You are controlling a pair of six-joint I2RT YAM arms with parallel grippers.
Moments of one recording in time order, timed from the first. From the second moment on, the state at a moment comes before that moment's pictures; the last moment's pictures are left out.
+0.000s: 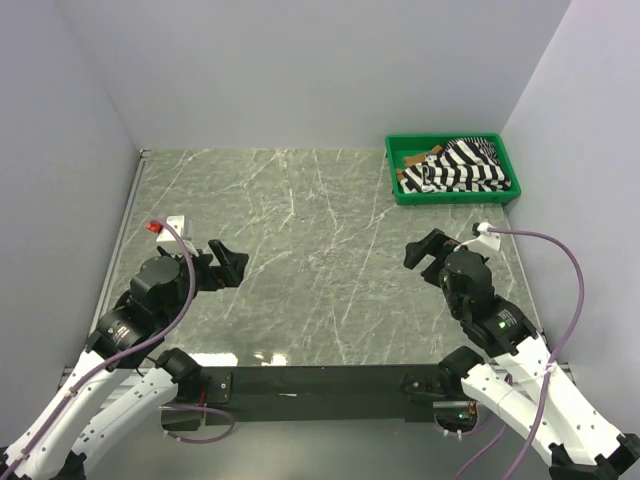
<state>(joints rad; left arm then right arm) -0.60 0.50 0.77 -0.56 -0.26 -0.52 0.55 0.58 0.68 -0.55 0.50 0.76</state>
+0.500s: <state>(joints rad) -0.60 0.63 0.78 -0.55 -0.17 -0.53 0.21 1.32 1.28 -0.46 0.32 0.57</state>
